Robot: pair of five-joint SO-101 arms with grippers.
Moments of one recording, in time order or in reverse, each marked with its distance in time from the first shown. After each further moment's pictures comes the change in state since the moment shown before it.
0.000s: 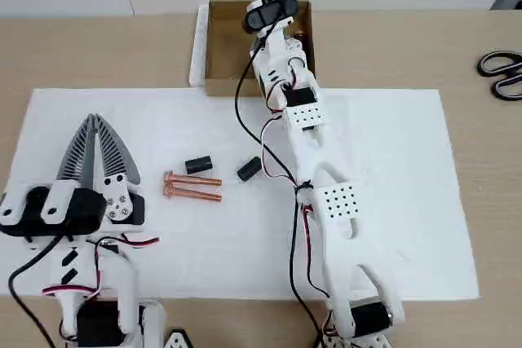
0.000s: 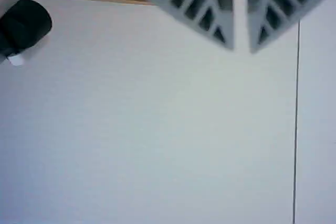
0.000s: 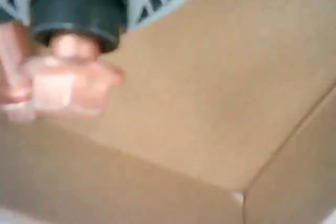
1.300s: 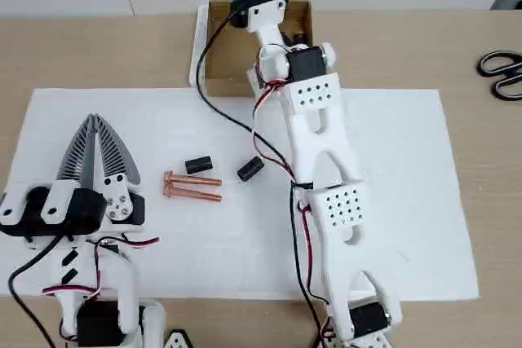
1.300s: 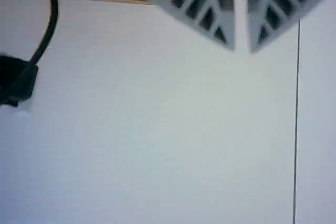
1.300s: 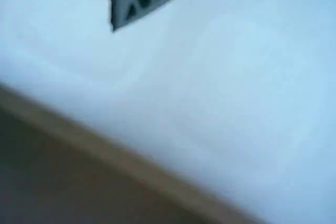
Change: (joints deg) left arm 0.0 0.0 0.0 0.0 0.0; right arm -4.8 -19.6 -15.1 74.4 0.0
